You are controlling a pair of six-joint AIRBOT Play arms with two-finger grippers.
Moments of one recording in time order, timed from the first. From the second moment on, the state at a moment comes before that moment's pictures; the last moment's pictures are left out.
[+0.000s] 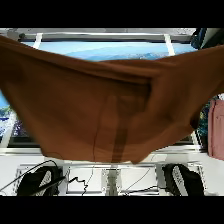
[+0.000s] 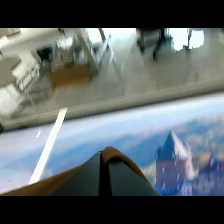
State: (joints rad) left arm 0.14 -0.66 1.28 1.14 -0.83 -1.28; right arm -0.42 -0.70 1.38 -0.81 1.03 1.41
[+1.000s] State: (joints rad) left arm 0.00 -1.52 1.21 1.13 -0.42 -1.29; right arm -0.13 -1.58 1.38 -0.95 0.67 1.46
